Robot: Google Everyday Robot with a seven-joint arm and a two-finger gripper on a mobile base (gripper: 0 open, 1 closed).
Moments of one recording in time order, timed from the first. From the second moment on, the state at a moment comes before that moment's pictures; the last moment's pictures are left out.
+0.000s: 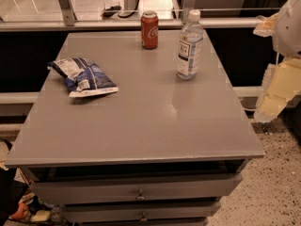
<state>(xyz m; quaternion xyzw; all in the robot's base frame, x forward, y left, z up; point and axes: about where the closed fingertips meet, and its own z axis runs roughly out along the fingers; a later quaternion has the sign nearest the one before) 0.438 -0.212 0.992 -0.60 0.78 -0.05 0.18</state>
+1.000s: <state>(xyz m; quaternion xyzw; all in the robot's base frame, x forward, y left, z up) 0.487 -0.236 0.986 -0.55 0.78 -0.02 0.31</state>
